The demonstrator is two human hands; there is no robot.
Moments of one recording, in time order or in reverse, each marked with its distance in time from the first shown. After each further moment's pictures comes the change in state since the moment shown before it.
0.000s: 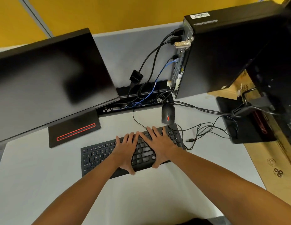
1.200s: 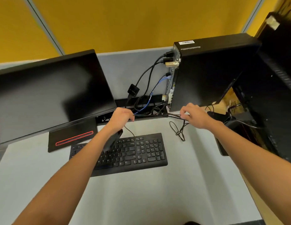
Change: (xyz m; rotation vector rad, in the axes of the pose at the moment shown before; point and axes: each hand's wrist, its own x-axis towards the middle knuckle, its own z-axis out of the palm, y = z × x) left_hand 0.000 -0.009 -0.158 -1.333 0.497 -0.164; right_hand -0.080 0.170 -0.076 0.530 0.398 0.319
